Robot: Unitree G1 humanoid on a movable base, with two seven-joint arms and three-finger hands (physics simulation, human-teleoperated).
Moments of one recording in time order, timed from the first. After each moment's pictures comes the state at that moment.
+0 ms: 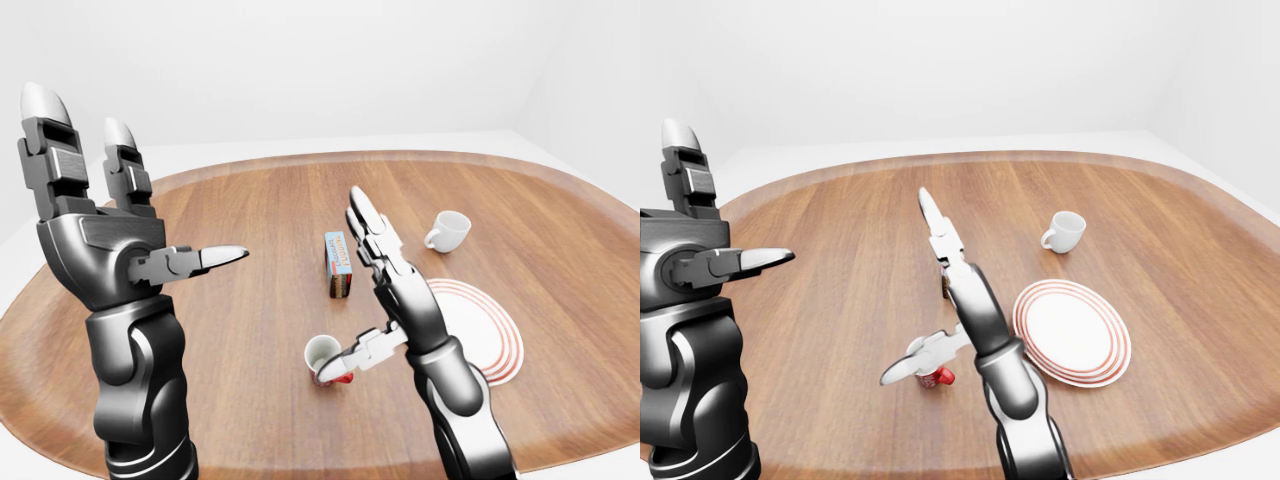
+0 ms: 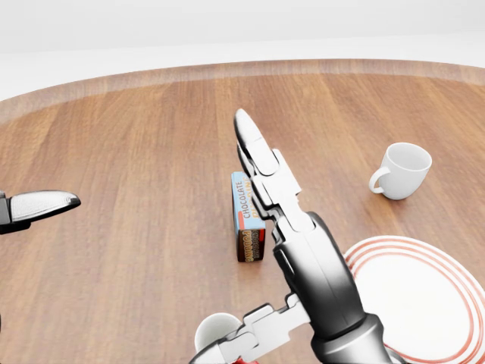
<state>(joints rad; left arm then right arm) -0.23 0.13 0.21 -0.65 -0.37 0.09 0.16 0.03 -0.02 0.30 -0.63 -0.17 0.09 0.18</state>
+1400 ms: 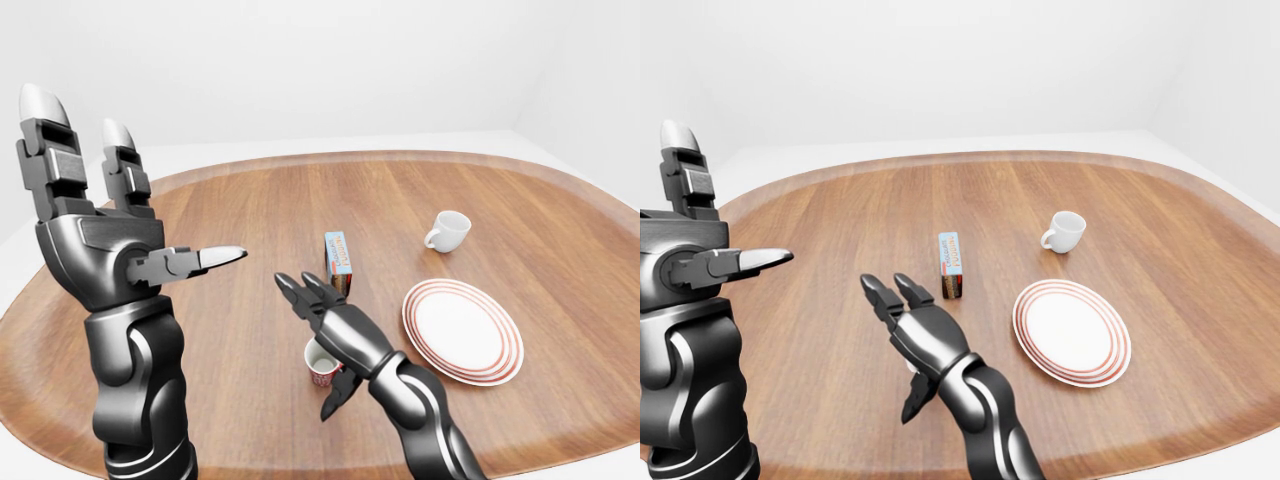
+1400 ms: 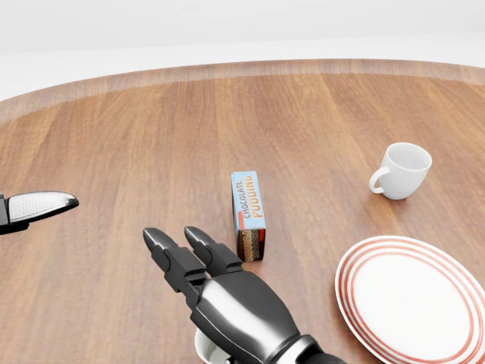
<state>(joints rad) -0.23 0.13 0.21 -0.65 -0.37 0.09 0.16 0.08 0.00 0.47 -0.49 -0.90 0.09 0.51</state>
